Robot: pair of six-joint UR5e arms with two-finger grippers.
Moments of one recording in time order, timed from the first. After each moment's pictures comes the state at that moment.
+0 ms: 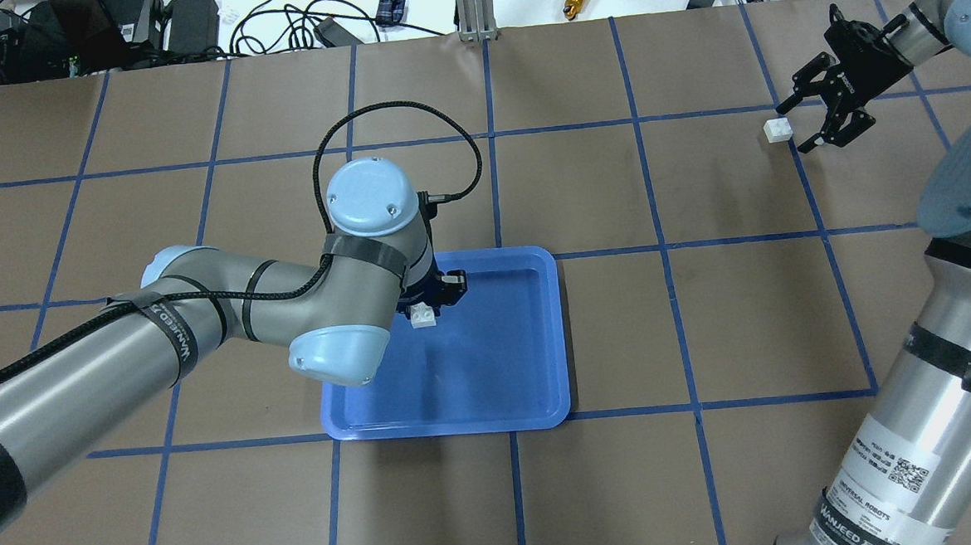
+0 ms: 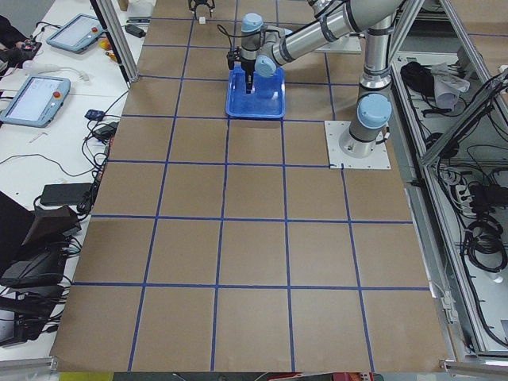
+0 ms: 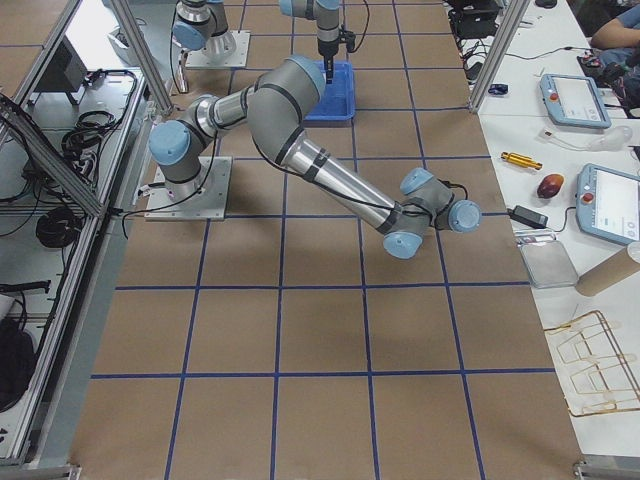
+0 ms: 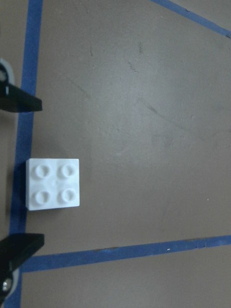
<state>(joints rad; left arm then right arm) -1.86 -1.86 -2.03 -0.80 1.60 -0.35 1.08 -0.64 1.02 -1.53 -1.10 -2.24</state>
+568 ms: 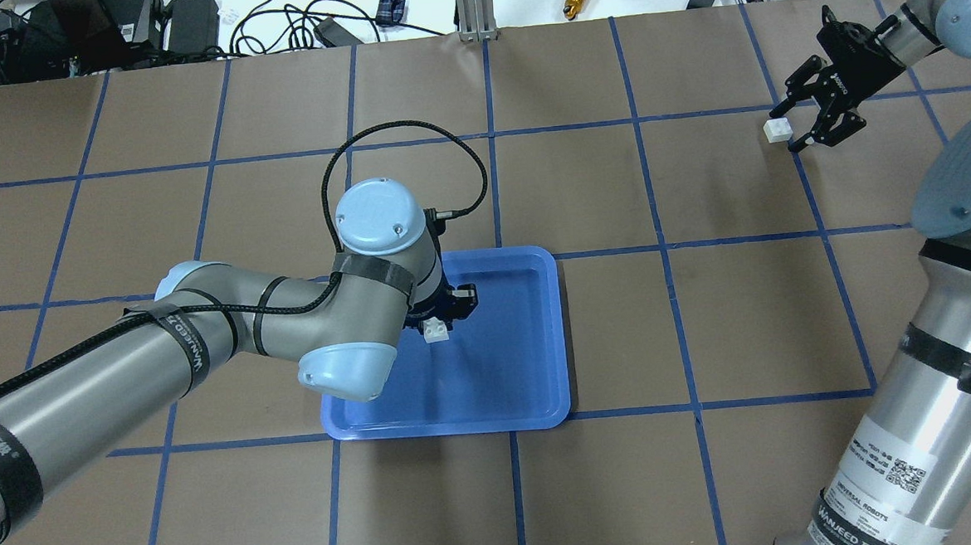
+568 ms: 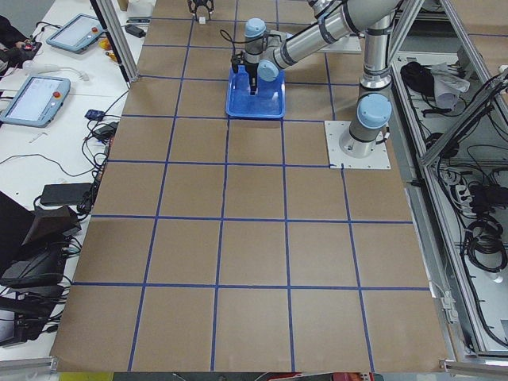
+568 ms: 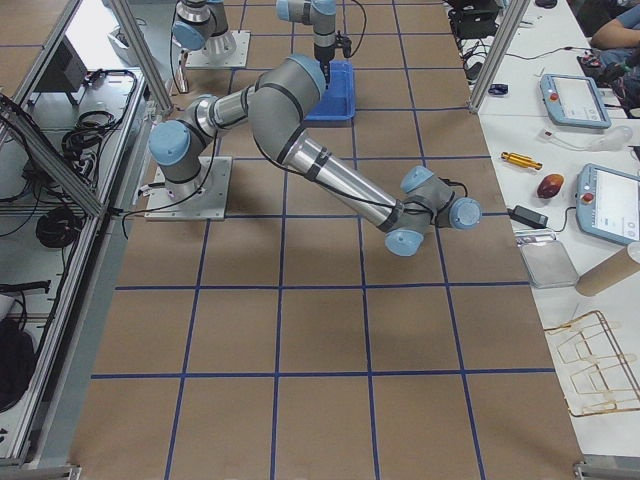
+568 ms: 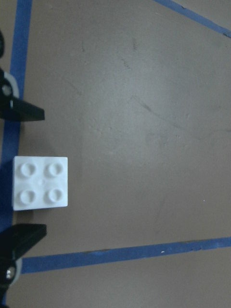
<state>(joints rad) -1.88 -1.88 -2.05 -0.77 1.56 -0.37 1.09 -0.64 1.02 -1.53 -1.11 -2.24</state>
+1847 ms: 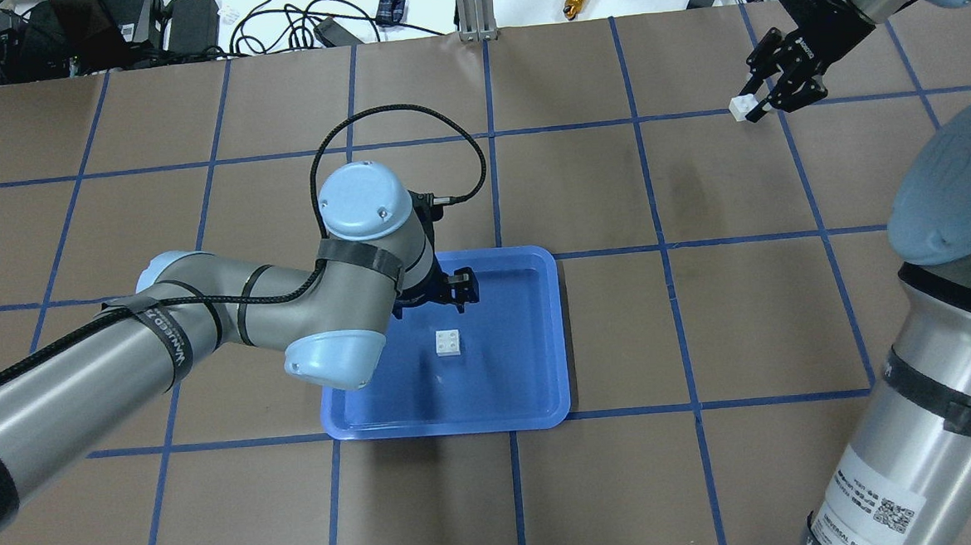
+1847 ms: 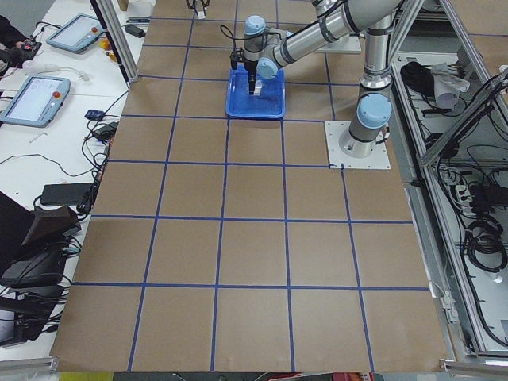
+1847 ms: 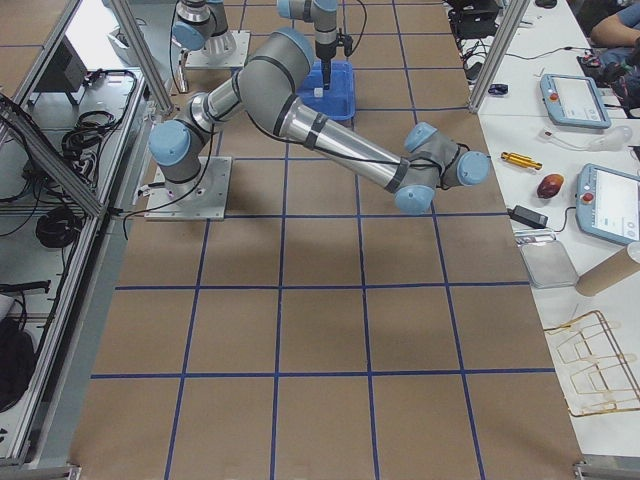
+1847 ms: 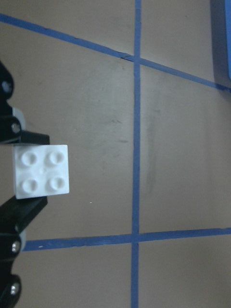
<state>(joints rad) -1.84 -1.83 -2.02 -0.80 1.55 -0.27 1.20 -0.78 1.04 -1.42 -1.08 -2.09</state>
